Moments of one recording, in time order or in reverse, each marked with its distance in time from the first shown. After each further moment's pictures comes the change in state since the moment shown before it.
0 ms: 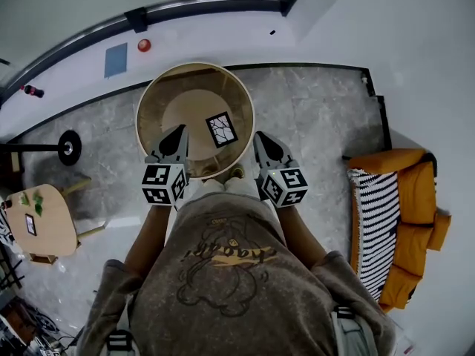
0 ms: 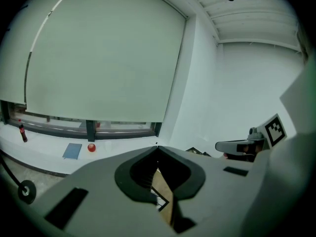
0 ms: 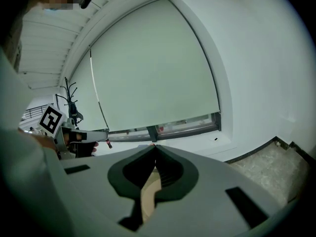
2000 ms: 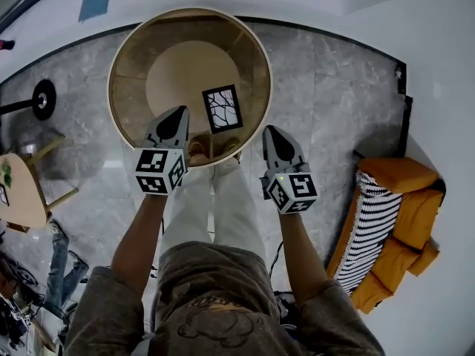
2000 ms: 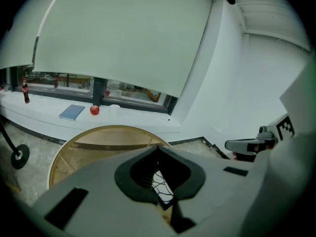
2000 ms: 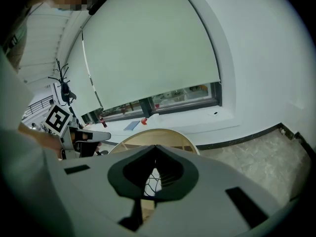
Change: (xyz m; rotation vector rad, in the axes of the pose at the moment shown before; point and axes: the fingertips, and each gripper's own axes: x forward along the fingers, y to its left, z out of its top) left arm 0.150 0.065 -0.189 -0.170 0.162 0.084; right arm 0.113 -0.103 -0.160 -0.006 0.200 0.009
